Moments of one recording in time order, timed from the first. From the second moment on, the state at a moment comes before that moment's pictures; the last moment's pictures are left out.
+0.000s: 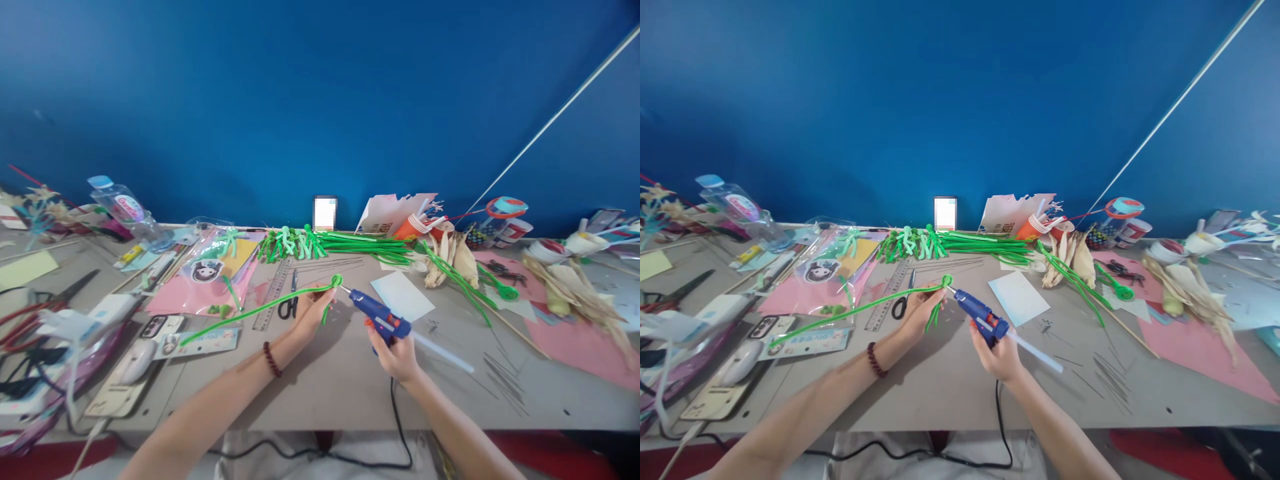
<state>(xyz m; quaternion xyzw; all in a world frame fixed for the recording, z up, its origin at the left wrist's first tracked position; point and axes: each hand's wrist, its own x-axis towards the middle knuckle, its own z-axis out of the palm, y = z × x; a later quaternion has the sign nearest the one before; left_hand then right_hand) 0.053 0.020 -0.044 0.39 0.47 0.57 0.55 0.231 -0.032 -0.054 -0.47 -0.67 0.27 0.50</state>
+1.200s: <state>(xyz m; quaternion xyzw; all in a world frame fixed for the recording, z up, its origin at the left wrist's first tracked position) 0.052 0.024 -0.048 0.38 0.47 0.58 0.54 0.317 0.006 -0.022 -0.75 -0.63 0.12 -0.13</state>
